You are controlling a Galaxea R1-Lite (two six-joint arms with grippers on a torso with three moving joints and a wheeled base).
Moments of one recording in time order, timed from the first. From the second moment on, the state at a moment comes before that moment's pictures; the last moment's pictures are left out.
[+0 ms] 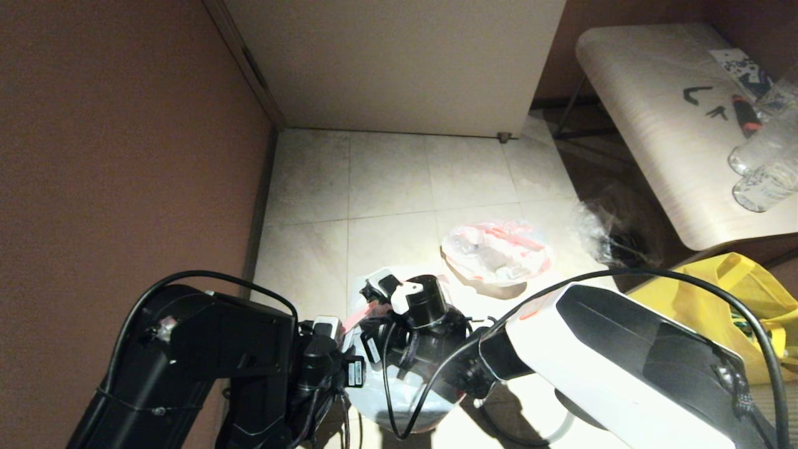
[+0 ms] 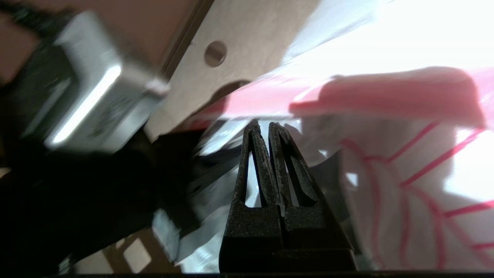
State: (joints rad) left arm -0.46 2.49 -0.51 -1.52 0.32 -0.16; right arm 0.80 2.55 -1.63 -0.58 0.09 0.04
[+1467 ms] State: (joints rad) left arm -0.46 2.49 -0.51 -1.52 0.32 -0.16; right arm 0.59 2.68 -1.98 -0.52 0.09 0.05
